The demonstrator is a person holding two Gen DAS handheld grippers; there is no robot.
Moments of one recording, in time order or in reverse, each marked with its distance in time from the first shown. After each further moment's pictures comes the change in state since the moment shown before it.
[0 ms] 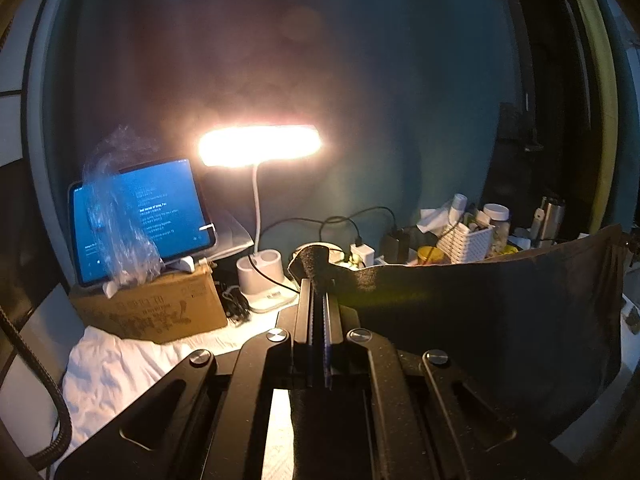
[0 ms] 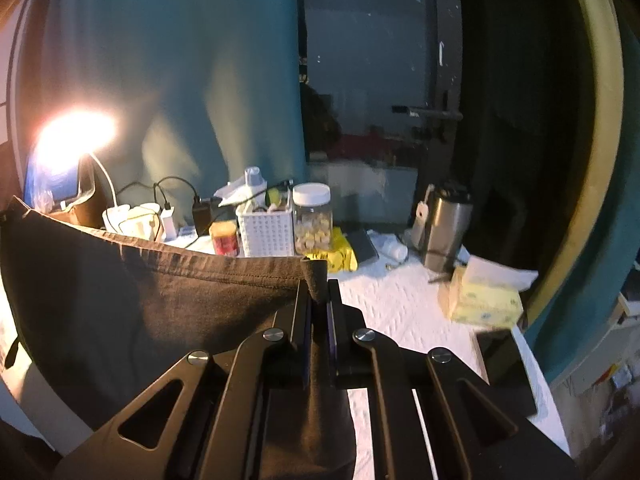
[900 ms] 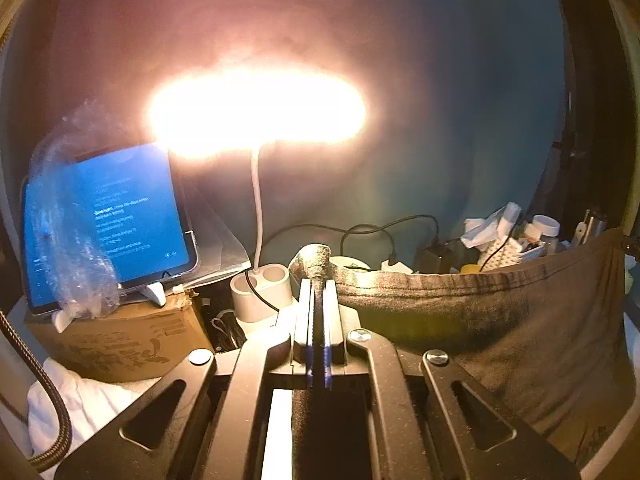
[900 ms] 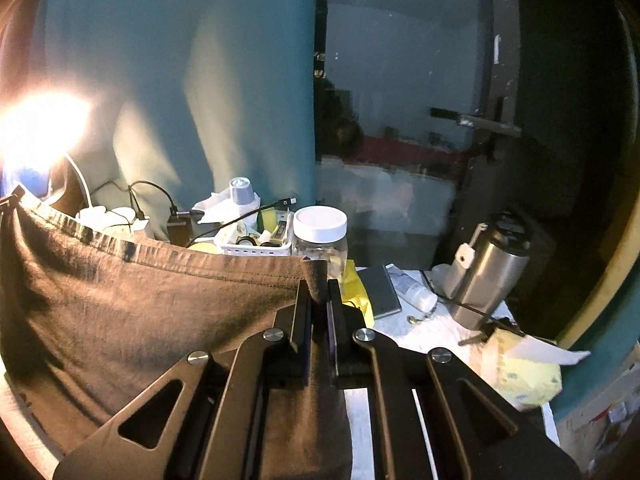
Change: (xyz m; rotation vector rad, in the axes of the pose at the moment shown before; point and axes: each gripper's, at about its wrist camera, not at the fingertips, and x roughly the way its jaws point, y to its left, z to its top) left arm 0.123 0.029 0.023 -0.041 0.042 0.022; right arm 0.128 0.006 0.052 -0.076 0.028 0.027
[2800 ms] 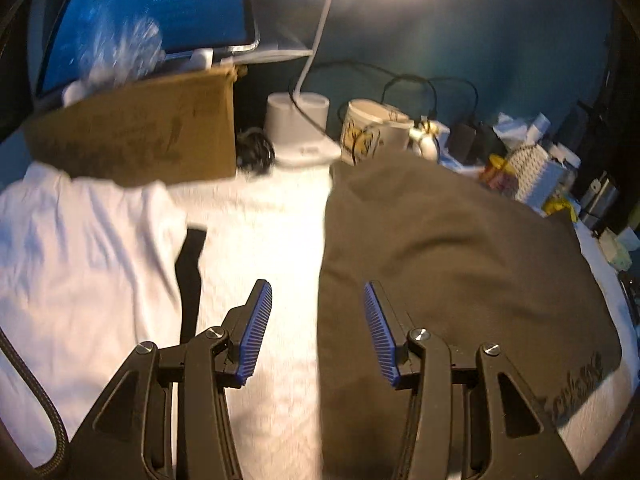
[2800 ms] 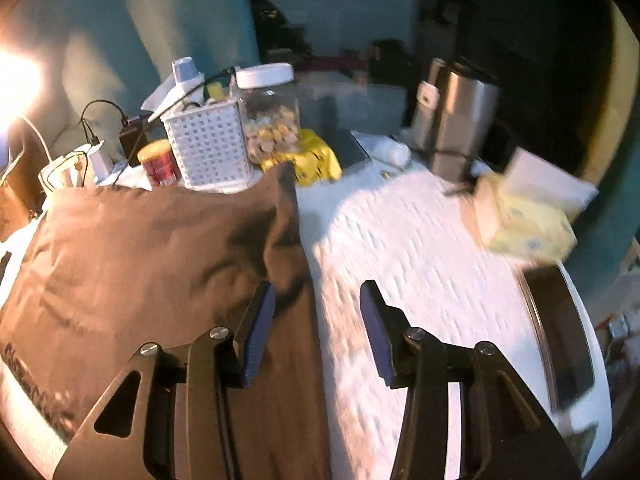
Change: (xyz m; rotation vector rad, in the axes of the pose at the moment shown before) left arm -0.010 0.029 -0.129 -0.189 0.347 -0.009; right arm -0.002 -0.015 -0.115 0.180 0.273 -0.100
